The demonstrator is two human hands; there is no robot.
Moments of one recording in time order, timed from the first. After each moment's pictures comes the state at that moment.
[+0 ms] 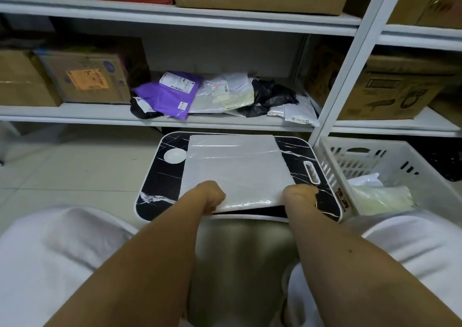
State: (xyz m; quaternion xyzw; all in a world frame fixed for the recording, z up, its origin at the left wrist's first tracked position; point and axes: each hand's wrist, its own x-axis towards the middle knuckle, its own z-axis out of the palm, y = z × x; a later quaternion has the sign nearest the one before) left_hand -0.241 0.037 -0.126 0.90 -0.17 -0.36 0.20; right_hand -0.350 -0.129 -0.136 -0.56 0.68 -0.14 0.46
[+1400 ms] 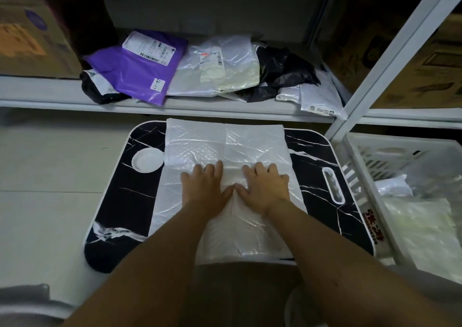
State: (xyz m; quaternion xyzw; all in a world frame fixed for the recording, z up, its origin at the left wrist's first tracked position) left_hand -0.145 -0.048 -0.228 0.94 -0.35 0.00 -0.01; right_hand -0.227 -0.183 -0.217 -0.97 0.22 0.07 0.00
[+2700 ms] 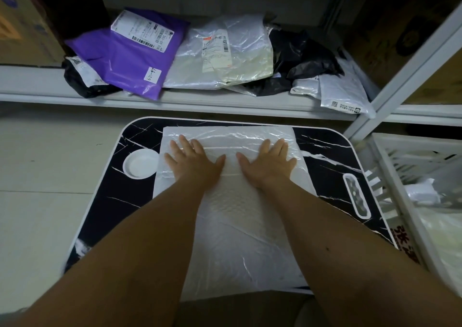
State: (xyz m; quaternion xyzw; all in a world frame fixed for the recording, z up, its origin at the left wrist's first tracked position) left_hand -0.061 -0.082 -0.245 0.97 -0.17 -0.15 0.01; right_hand -0.142 -0.219 -0.242 -0.91 0.39 0.12 0.11
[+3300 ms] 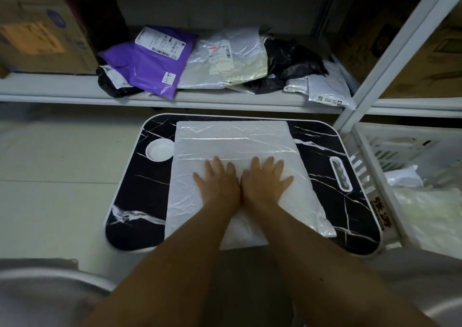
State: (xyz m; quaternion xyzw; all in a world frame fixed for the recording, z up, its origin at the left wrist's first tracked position) left_hand -0.181 -0.052 -0.222 0.95 -0.27 -0.14 0.00; right_hand -0.218 -0.130 -0.224 -0.90 0.41 0.05 0.11
